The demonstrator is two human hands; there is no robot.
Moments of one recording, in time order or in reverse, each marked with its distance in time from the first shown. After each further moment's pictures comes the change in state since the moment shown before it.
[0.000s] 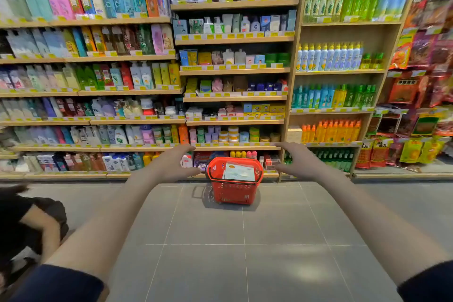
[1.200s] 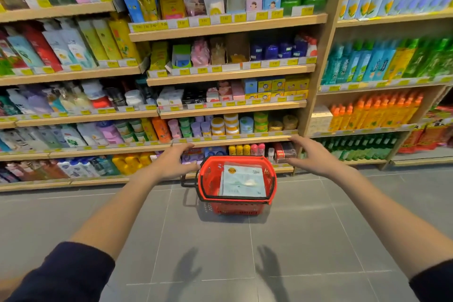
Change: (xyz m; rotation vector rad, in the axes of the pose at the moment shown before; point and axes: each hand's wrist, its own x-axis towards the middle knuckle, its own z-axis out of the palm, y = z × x) left_hand 0.536 -0.161 0.104 -0.132 -0.192 -0.085; right_hand 0.484 0.201 0.105 0.151 -0.098 0.174
